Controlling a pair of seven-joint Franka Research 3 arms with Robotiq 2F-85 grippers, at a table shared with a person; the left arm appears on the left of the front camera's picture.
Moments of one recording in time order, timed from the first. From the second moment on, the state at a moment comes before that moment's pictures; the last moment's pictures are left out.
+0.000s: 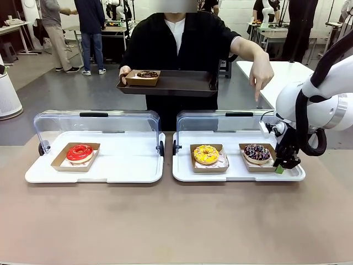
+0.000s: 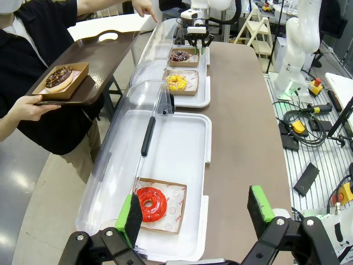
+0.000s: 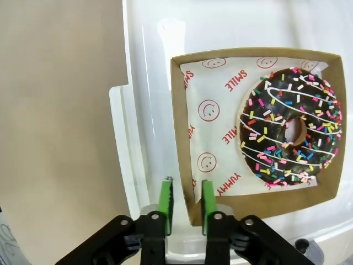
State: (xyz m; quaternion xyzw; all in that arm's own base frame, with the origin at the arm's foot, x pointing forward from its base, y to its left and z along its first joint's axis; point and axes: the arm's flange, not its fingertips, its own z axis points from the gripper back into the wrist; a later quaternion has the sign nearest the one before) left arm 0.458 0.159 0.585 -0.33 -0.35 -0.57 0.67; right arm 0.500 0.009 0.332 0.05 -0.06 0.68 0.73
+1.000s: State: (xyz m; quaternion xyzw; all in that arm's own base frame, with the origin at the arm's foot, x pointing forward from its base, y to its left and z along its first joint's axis) left arm 0.458 0.159 0.585 -0.33 -0.35 -0.57 0.67; right arm 0.491 0.017 0.358 0.06 -0.05 0.71 0.70
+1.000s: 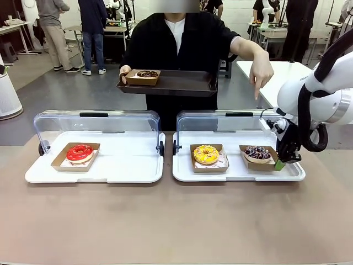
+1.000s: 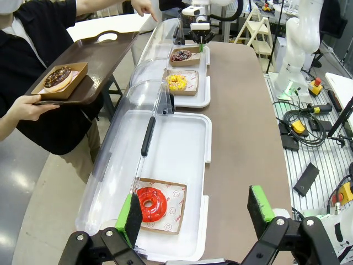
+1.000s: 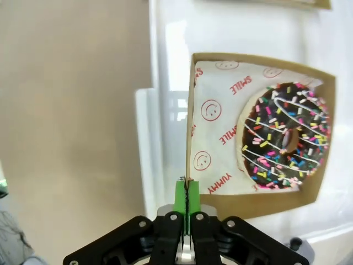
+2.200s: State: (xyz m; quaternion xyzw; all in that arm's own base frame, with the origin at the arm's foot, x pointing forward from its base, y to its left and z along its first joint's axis) left arm 0.458 0.159 0.584 -0.33 -0.35 -0.57 0.67; right arm 0.282 0.094 0.654 -0.05 -0.10 0.75 0.66
